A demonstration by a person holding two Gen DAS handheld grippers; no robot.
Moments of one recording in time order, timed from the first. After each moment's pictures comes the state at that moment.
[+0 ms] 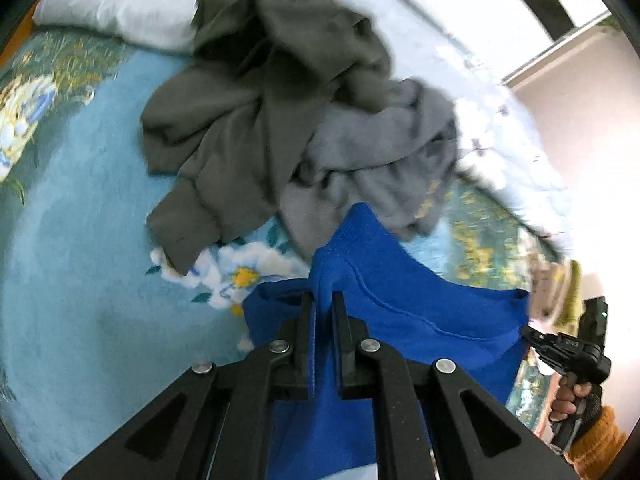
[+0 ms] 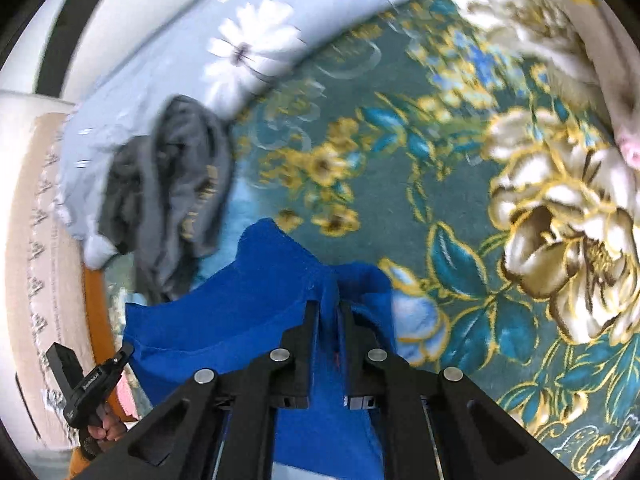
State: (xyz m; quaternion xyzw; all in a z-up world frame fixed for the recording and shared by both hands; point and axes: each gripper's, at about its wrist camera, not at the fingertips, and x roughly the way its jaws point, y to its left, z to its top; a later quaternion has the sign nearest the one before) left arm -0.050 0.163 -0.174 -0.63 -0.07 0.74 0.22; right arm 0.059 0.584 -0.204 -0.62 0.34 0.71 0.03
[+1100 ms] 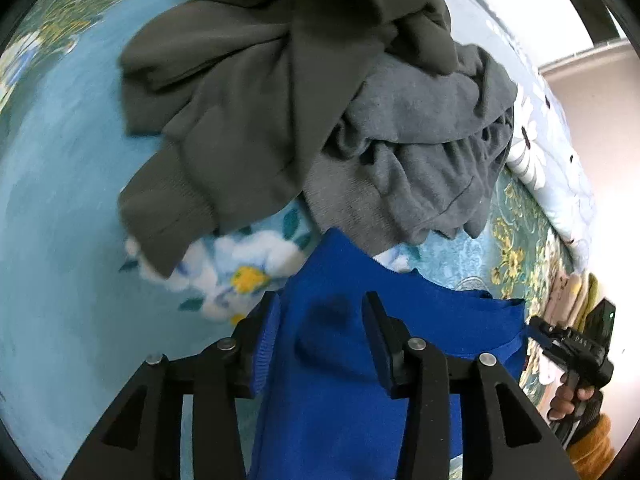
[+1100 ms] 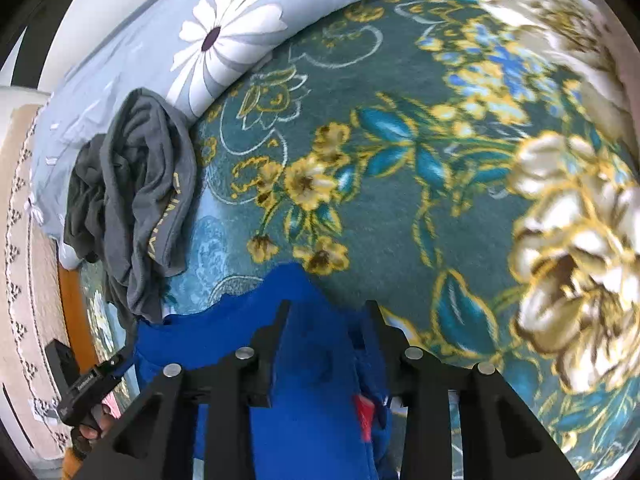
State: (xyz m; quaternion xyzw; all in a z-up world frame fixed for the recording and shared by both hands) left arm -0.081 0.179 -0.221 -0.69 -0.07 0.69 0.20; right arm 0.007 0.580 -0.228 -0.64 0.31 0.70 0.03
